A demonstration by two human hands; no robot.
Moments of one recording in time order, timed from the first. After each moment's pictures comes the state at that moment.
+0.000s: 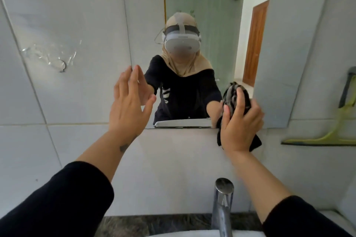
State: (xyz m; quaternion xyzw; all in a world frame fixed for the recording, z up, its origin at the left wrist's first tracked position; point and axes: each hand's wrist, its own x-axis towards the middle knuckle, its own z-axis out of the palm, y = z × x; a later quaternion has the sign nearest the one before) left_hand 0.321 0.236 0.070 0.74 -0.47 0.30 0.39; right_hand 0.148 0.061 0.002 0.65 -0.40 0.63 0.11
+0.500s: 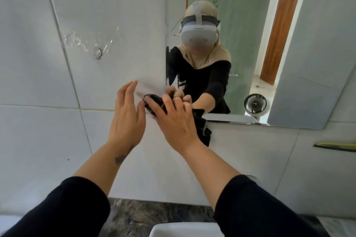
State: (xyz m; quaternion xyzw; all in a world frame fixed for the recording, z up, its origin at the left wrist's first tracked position) left_hand 0.358 0.295 0.030 0.73 -0.42 0.22 0.49; right_hand 0.284 0.179 0.005 0.85 -0.14 0.46 0.23
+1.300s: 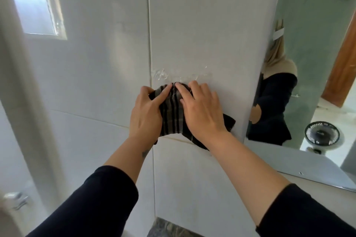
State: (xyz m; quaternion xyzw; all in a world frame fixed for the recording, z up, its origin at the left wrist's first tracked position) left_hand 0.450 0.368 0.116 0.75 -0.28 0.19 0.56; right_hand 0.395 0.242 0.119 0.86 -0.06 0.49 0.11
